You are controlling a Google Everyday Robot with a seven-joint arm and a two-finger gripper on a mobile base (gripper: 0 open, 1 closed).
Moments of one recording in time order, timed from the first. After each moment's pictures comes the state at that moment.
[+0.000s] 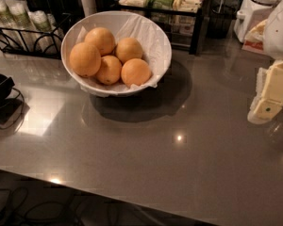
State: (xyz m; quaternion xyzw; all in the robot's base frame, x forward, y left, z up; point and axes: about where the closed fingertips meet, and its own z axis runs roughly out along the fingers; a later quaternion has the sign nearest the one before) arm 0.438 -0.217 0.976 -0.60 0.78 -0.03 0.16
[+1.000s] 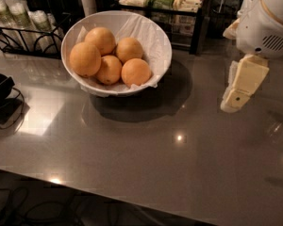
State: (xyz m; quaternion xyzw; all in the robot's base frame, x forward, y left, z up) arm 0.473 -0.185 0.967 -0.61 0.77 -0.02 0.19
